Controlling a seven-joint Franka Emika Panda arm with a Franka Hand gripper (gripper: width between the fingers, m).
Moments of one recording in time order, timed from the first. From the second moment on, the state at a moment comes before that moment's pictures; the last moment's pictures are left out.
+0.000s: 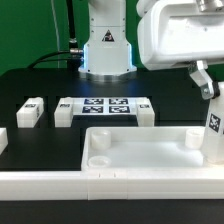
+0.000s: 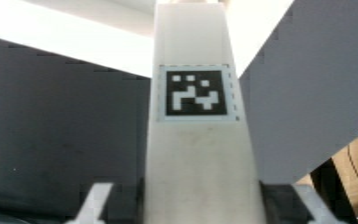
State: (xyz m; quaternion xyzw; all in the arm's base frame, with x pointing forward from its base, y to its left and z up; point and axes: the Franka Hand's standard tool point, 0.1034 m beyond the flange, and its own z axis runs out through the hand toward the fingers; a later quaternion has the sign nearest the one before) arm 0.645 0.107 0.121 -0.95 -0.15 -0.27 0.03
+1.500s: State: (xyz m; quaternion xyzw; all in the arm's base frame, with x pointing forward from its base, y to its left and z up) arm 0.644 0.107 0.120 -0.95 -0.15 -0.28 0.03
